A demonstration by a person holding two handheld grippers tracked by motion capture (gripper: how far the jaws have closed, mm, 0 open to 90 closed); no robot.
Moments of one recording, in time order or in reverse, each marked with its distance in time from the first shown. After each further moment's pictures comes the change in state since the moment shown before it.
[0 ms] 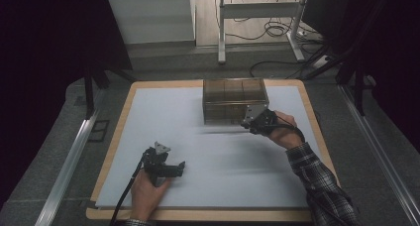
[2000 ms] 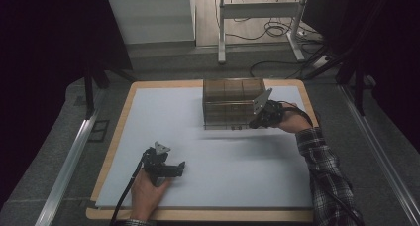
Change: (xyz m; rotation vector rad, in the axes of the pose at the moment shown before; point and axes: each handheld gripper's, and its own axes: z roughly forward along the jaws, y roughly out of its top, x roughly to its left) left arm 0.000 0.000 0.000 0.000 0.000 0.000; right arm -0.051 -0.025 0.013 0.046 0.430 -0.096
